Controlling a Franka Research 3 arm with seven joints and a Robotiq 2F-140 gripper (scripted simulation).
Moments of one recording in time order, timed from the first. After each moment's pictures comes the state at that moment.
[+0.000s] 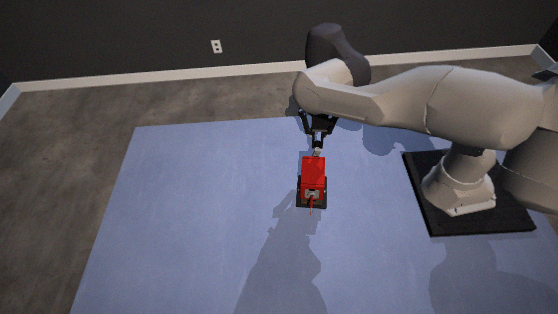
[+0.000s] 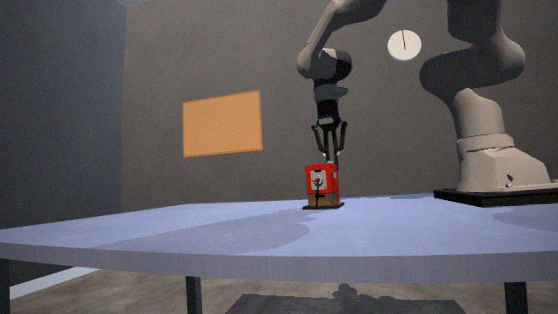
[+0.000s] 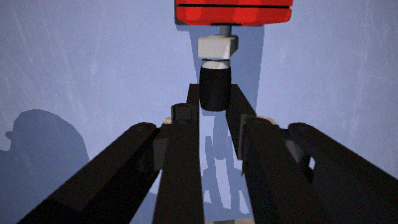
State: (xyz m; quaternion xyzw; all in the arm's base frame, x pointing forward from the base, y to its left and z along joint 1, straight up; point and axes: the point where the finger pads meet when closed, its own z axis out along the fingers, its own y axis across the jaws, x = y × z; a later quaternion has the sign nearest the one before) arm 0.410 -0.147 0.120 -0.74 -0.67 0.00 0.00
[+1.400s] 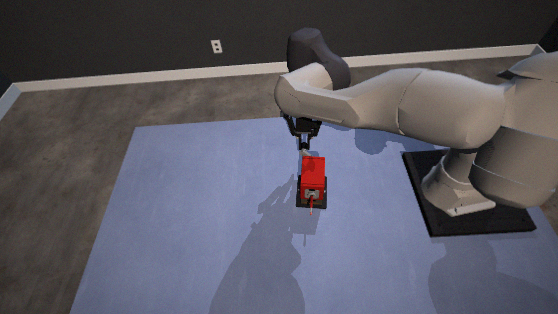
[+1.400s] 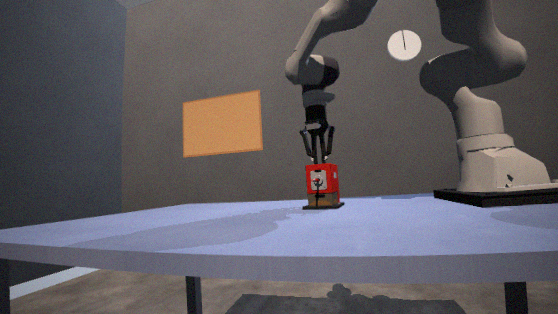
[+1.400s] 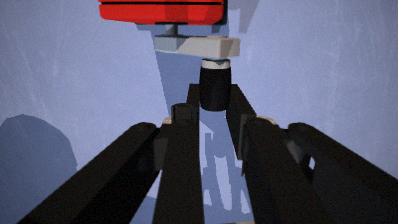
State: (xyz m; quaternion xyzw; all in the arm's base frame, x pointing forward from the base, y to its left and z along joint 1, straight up) arm 0.455 -0.152 0.108 -0.74 -0.67 0.00 0.00
